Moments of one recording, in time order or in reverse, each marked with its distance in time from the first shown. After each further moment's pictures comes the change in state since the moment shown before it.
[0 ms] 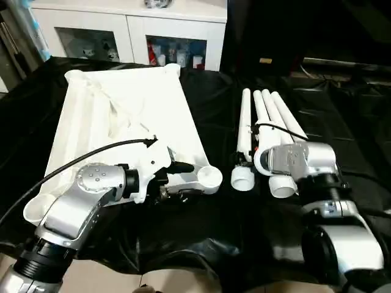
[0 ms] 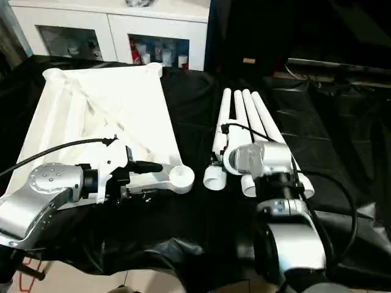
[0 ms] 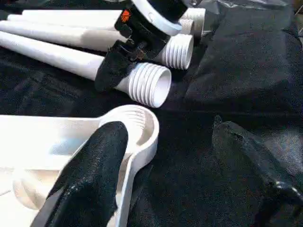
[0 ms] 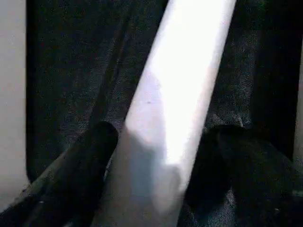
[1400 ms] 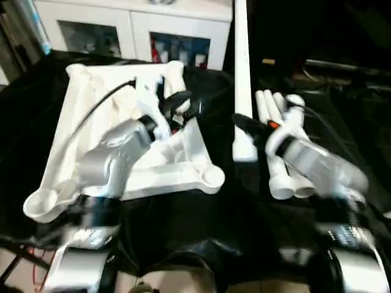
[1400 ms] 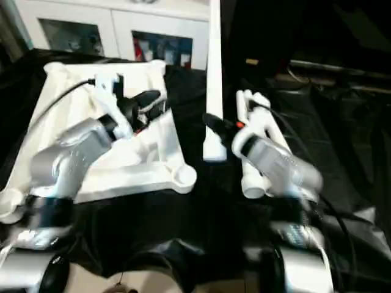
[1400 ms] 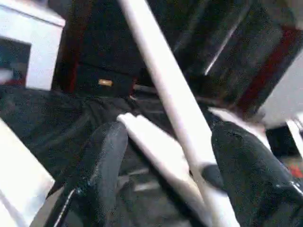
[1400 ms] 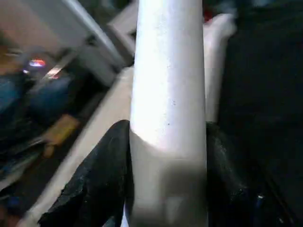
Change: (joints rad) left arm -0.354 -0.429 0.385 0.278 -0.245 0.218 0.535; right arm 0.234 -0.001 -0.167 -0.429 0.366 -0.188 0.441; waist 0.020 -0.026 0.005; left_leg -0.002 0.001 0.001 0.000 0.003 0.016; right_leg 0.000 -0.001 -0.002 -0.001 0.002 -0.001
